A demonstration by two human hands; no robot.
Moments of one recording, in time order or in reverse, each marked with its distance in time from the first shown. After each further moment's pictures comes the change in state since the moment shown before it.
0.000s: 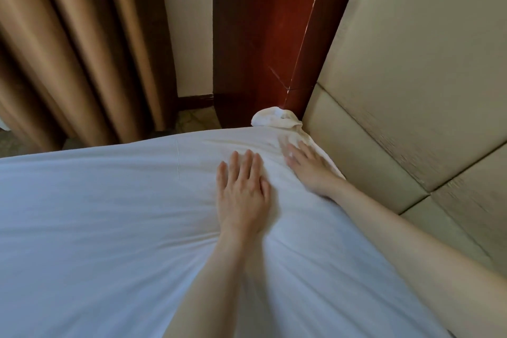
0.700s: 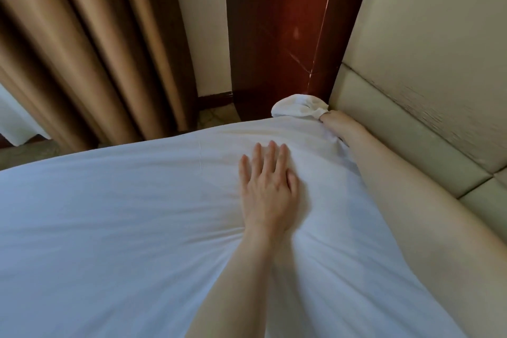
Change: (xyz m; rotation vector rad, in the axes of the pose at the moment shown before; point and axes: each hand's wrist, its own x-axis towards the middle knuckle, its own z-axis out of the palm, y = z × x) left_hand -0.002 -0.001 -0.004 -0.035 -0.018 0.004; right_hand 0.090 0.004 -0.028 0.416 0.174 0.304
